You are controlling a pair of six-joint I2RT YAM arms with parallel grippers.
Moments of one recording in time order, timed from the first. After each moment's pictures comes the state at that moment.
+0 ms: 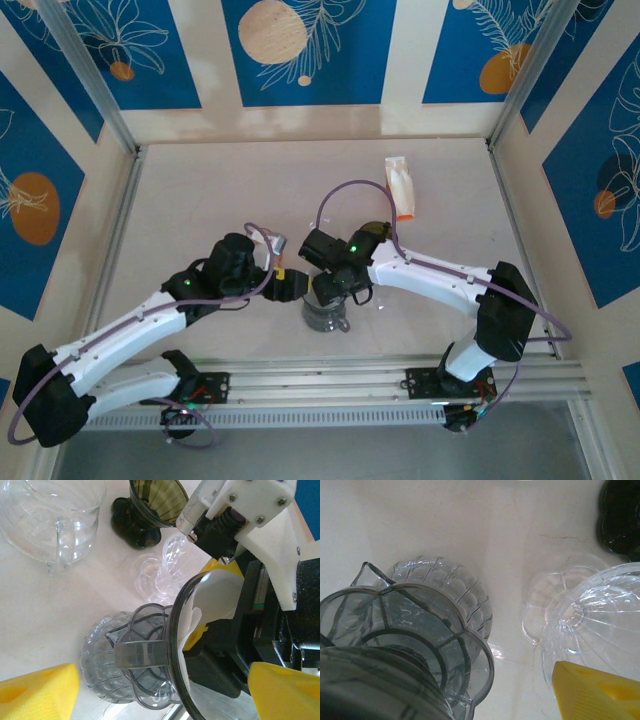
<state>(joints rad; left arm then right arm) -0.77 1.00 0.72 -0.33 0.32 -0.56 1.01 1.57 1.26 -1.07 0.18 0.56</state>
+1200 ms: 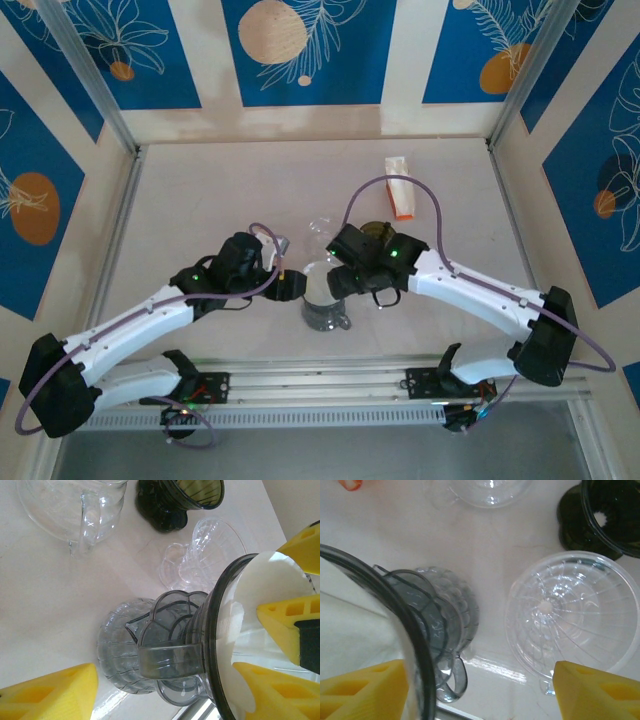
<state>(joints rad) -0.77 1.06 0.73 -0.38 0.29 -0.56 0.96 1.32 1.16 -1.05 0.18 0.60</state>
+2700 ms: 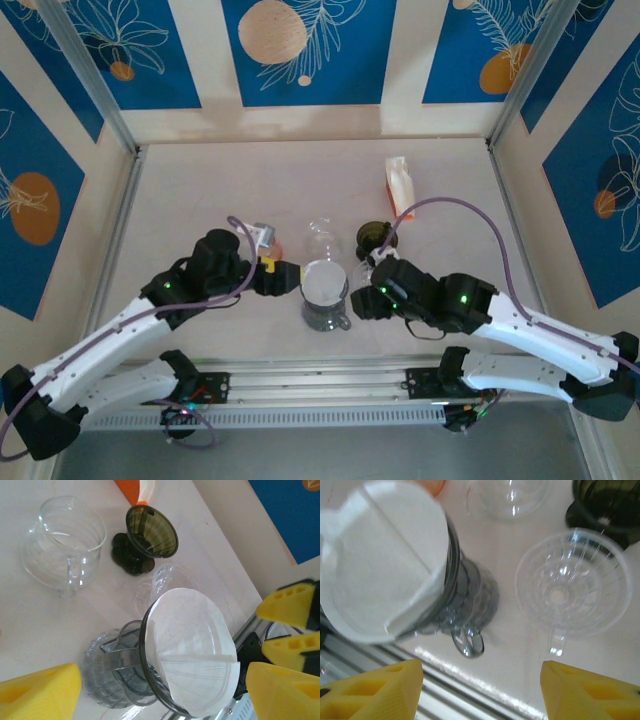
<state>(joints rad) -0.77 0.88 0.79 -0.44 0.25 -0.57 1.12 0.89 0.93 -1.00 0.23 0.71</state>
